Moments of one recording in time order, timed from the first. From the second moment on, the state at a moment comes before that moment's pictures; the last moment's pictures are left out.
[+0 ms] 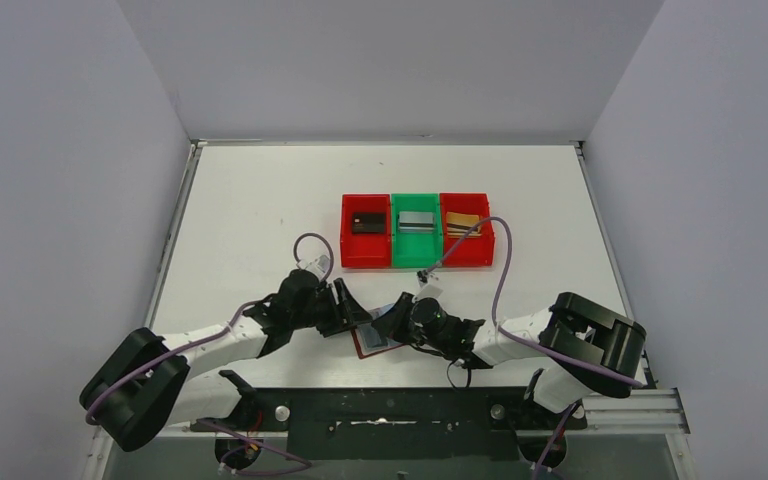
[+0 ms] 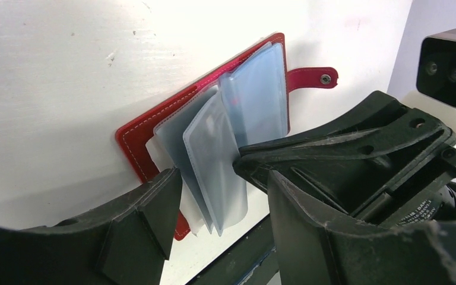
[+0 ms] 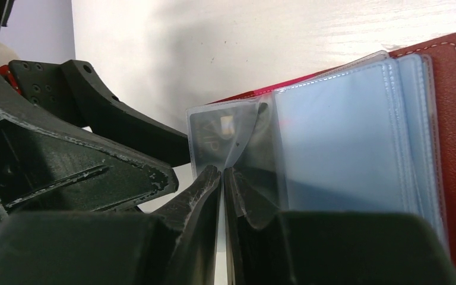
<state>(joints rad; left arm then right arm) -0.67 1.20 0.34 0.19 0.26 -1.04 1.05 1.51 0.41 0.56 0.16 1.17</state>
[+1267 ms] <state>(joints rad) -0.69 1.25 0.39 0.05 0.23 -0.96 1.06 1.33 0.51 0.14 0.32 1.14</state>
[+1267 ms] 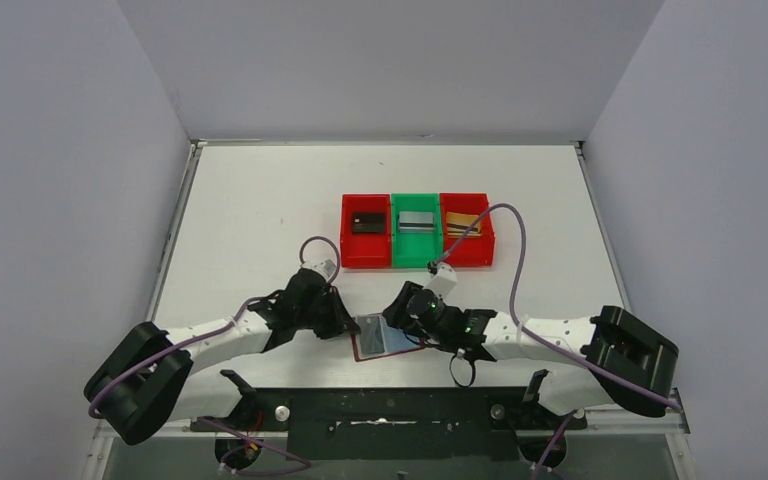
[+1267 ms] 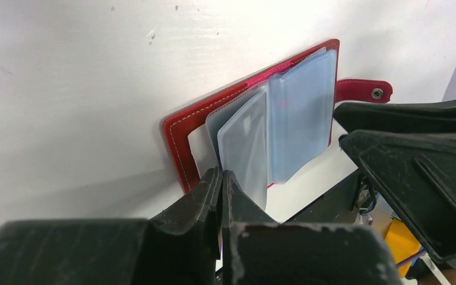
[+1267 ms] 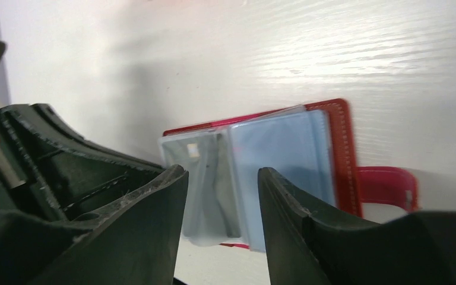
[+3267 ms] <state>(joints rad) -0.87 1.30 0.61 -0.14 0.06 -0.90 1.07 1.11 0.41 -0.18 0.45 1.33</state>
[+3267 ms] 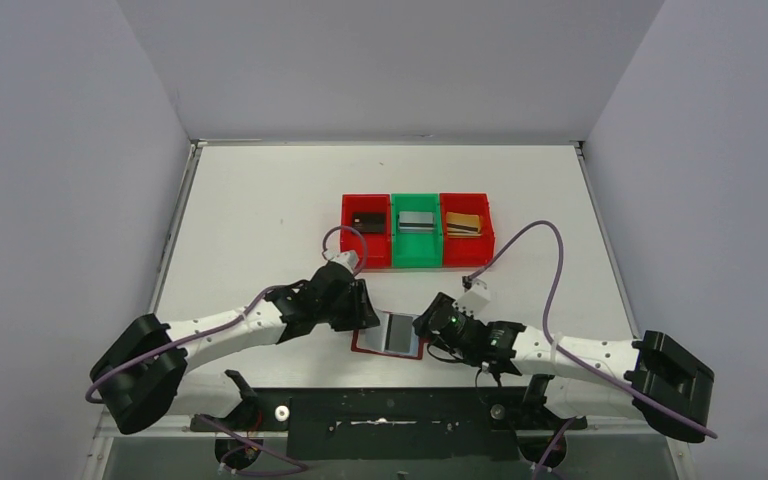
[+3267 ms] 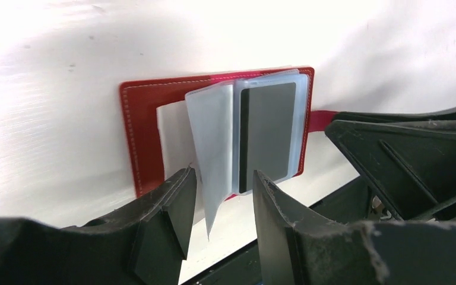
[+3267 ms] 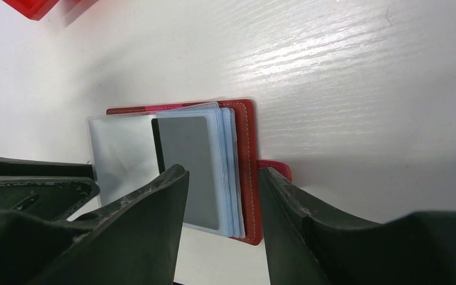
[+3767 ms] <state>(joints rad) -0.83 1.08 0.61 -0.20 0.00 -0.89 1.10 1.10 0.51 -0.32 0.51 1.34</state>
